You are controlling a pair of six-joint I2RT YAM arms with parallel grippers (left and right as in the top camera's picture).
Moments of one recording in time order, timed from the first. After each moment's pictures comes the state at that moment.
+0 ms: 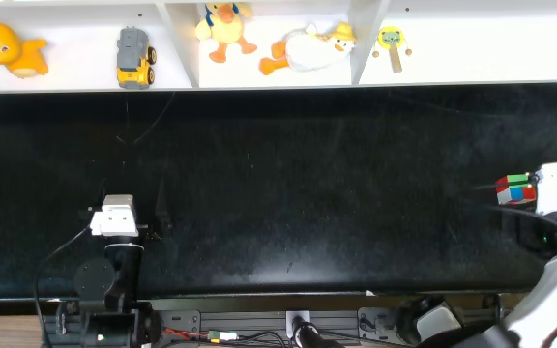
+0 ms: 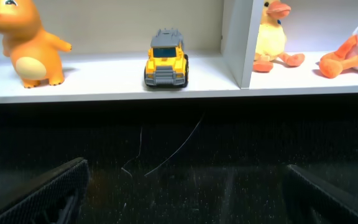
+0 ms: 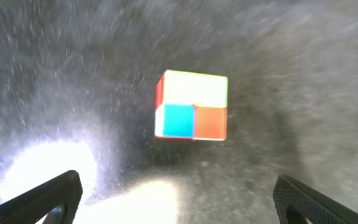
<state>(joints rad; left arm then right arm) 0.02 0.01 0.01 -0.08 0.03 0.03 -0.97 1.23 0.84 -0.73 -0.38 -1.04</state>
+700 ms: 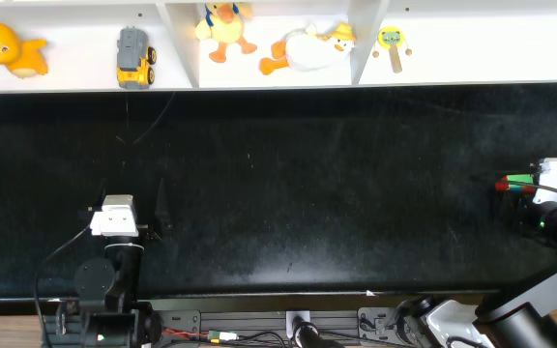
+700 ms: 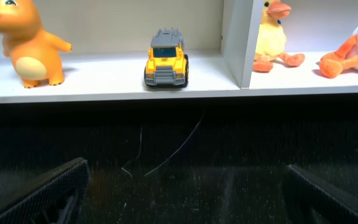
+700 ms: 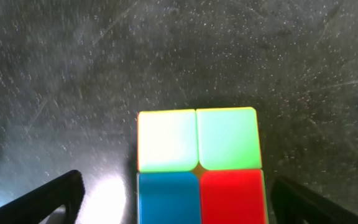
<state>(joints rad) 0.02 0.01 0.01 -0.08 0.03 0.03 -0.98 1.58 0.84 -0.50 -0.55 -0.87</state>
